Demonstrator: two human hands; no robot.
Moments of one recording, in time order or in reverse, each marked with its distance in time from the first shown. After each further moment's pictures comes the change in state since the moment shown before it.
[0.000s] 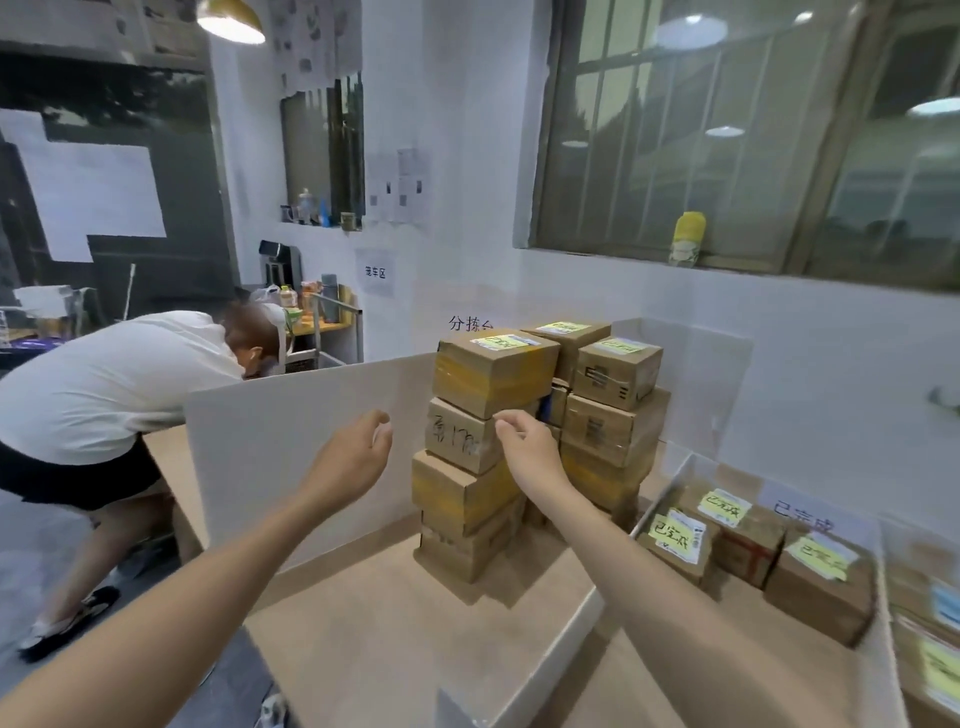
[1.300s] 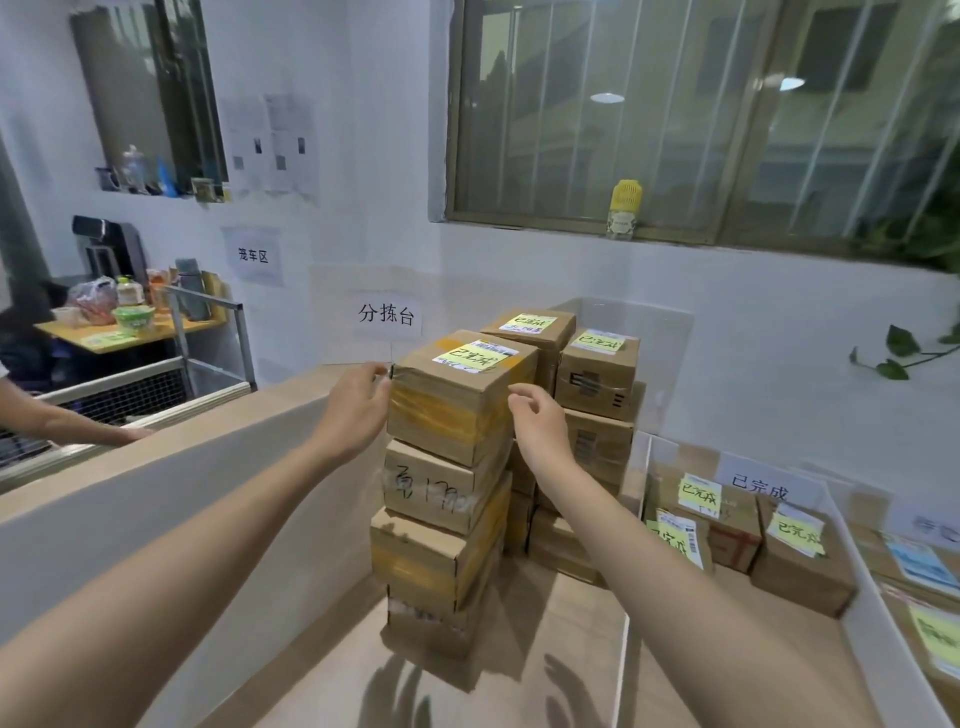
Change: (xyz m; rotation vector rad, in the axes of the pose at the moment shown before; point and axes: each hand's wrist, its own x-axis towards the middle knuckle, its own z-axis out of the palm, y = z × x) left_hand 0.231 -0.025 0.067 -0.265 -0.095 0.197; right_hand 0.163 0.027 0.027 0.106 0.376 0.190
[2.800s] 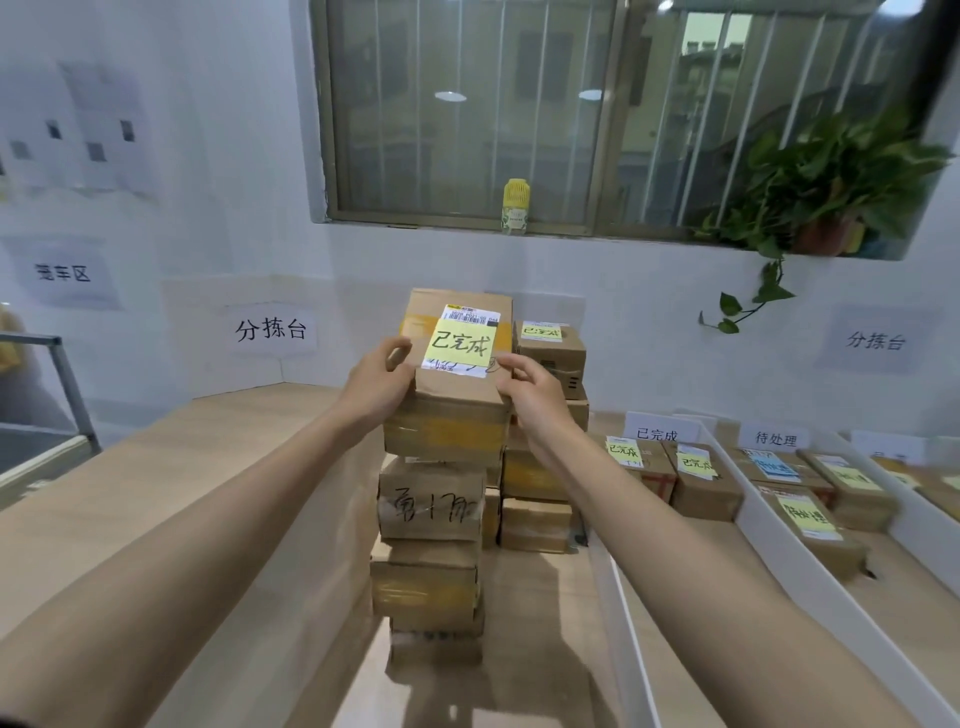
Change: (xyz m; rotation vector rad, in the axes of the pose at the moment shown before) left_hand 0.065 -0.003 -0.005 -0.479 -0.383 0.060; right_hand -0.009 -0.042 0.043 0.098 0.224 0.047
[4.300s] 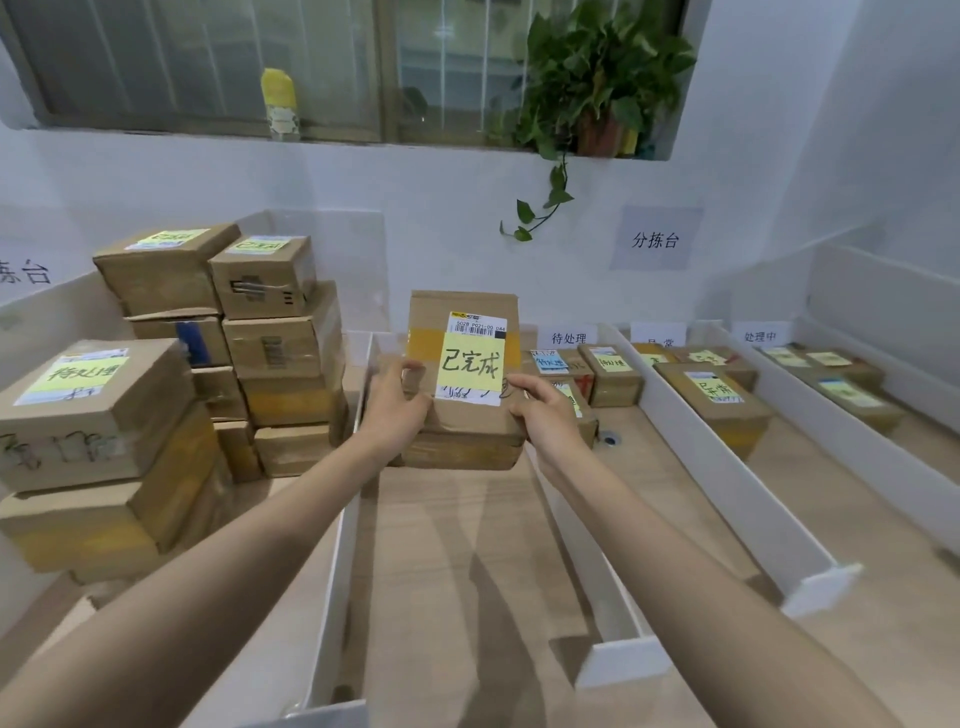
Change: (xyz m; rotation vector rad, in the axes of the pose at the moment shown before) left_hand -0.135 0.103 0.402 -0.066 -0.220 -0.028; right_hand -0.105 0.111 -0.405 0.060 0.305 0.173
